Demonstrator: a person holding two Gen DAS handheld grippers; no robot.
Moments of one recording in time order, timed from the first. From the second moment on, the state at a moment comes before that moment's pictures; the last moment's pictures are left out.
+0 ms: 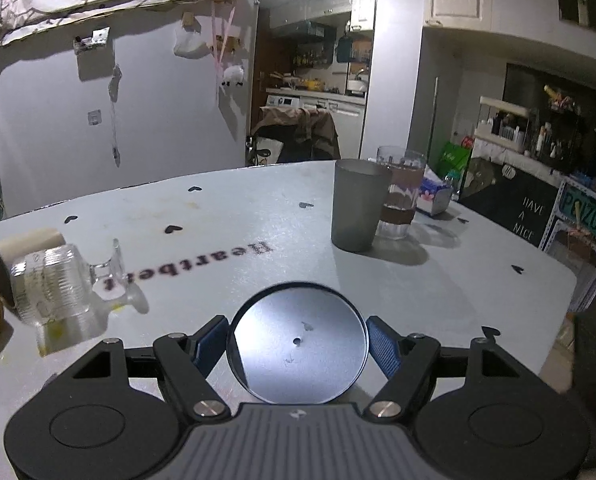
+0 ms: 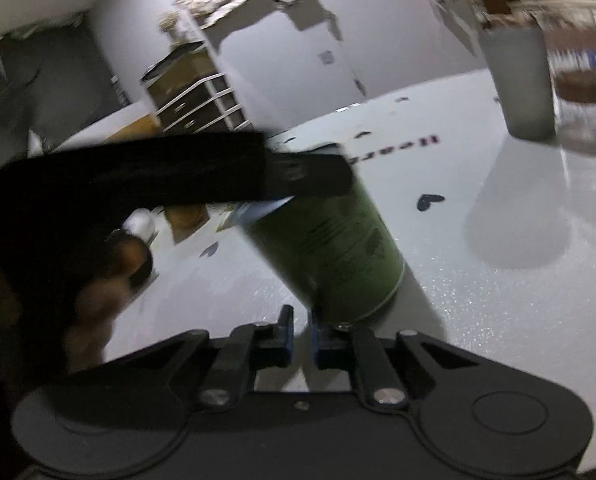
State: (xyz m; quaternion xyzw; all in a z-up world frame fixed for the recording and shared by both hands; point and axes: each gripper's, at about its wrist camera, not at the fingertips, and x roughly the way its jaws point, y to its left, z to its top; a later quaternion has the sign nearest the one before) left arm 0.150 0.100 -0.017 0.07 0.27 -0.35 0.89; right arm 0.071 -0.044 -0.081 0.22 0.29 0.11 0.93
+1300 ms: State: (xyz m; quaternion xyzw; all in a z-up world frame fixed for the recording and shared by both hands) left arm 0.101 0.126 -0.066 0.07 0.28 -0.34 0.90; right arm 0.152 -0.093 -0.068 0.48 0.45 0.00 0.76
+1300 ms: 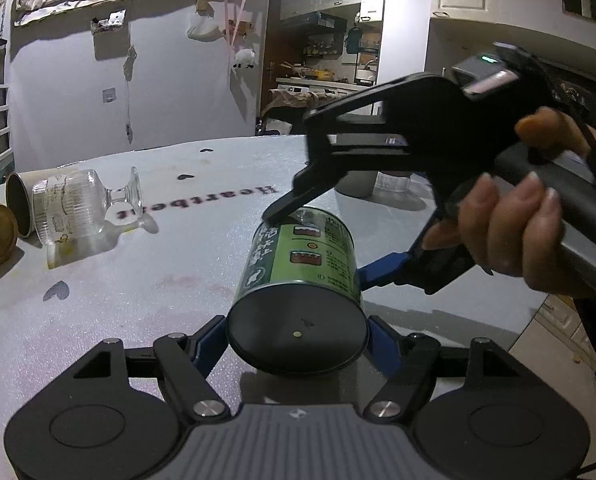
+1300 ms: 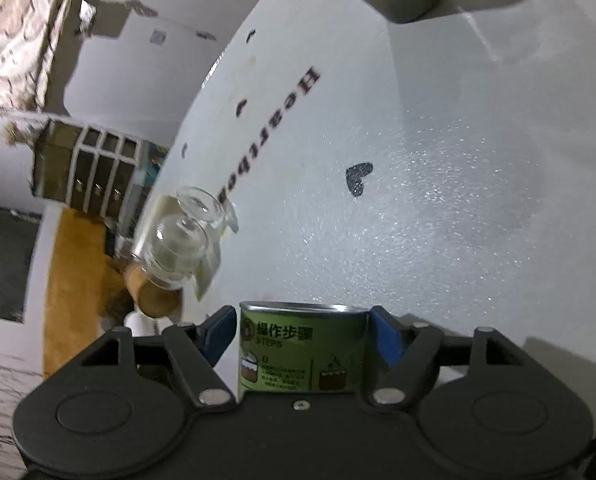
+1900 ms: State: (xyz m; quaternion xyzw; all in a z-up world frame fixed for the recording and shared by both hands) left arm 0.107 0.129 -0.073 0.04 0.29 -0.33 0.90; right arm 0.140 -0.056 0.007 0.15 0.40 0.06 0.90
